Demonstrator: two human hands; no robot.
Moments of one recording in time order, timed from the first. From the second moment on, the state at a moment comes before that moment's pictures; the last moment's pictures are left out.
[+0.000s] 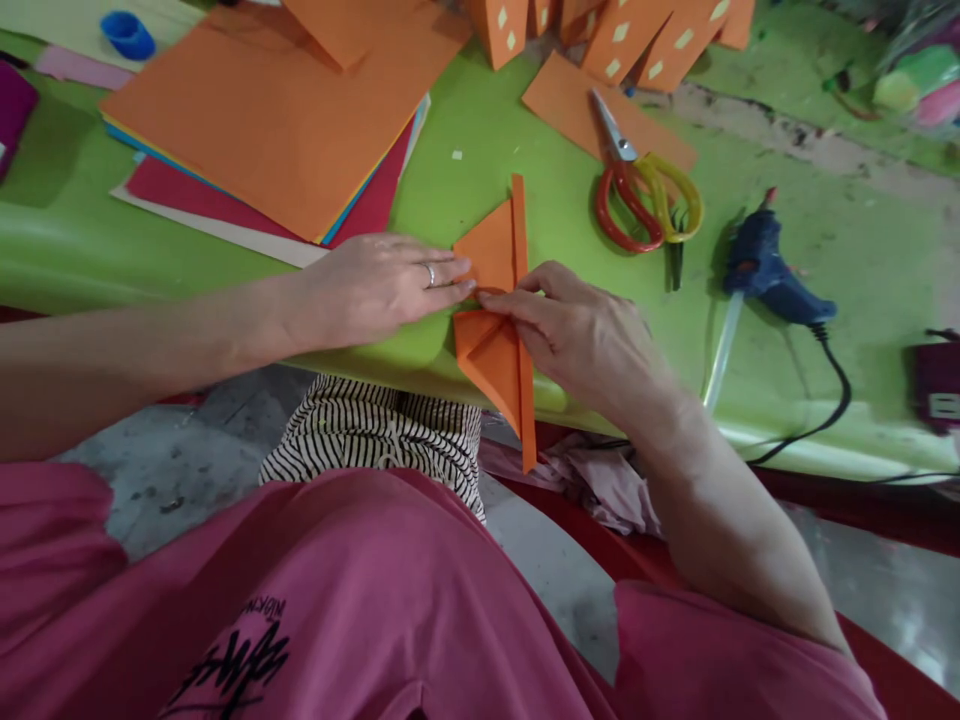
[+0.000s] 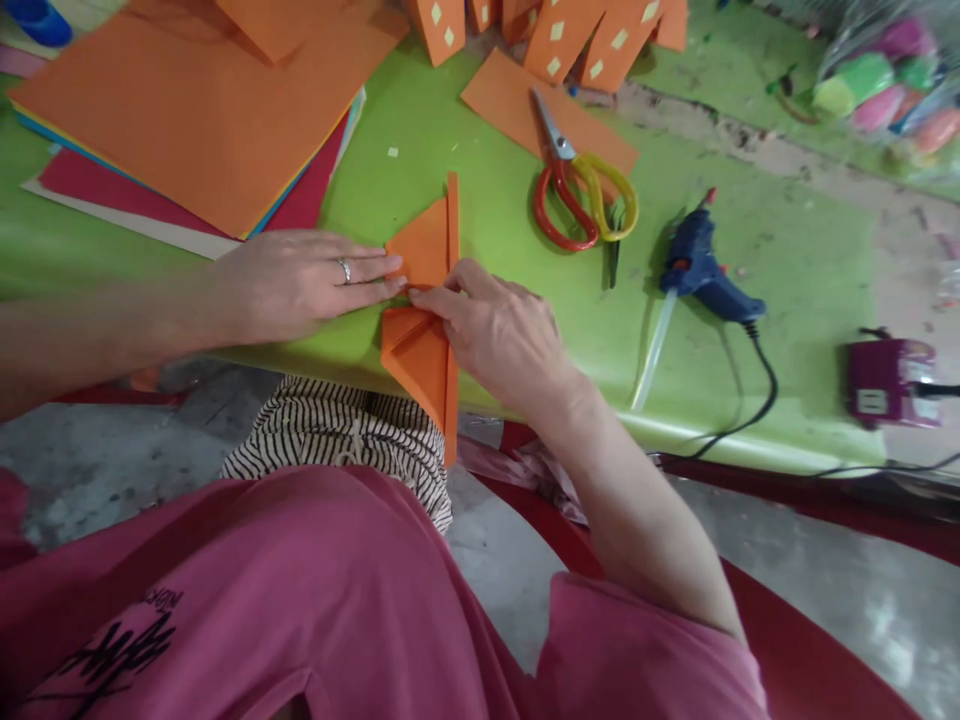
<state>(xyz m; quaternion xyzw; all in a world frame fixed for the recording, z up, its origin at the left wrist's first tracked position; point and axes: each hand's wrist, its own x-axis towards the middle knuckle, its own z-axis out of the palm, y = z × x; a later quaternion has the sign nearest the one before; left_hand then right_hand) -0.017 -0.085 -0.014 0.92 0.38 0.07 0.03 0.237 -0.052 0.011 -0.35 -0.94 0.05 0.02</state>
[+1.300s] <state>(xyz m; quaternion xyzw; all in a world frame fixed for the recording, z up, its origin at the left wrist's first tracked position) -0.012 -0.089 -0.021 0.92 0.35 0.12 -0.13 0.258 -0.039 -0.011 -0.27 -0.95 0.08 0.12</state>
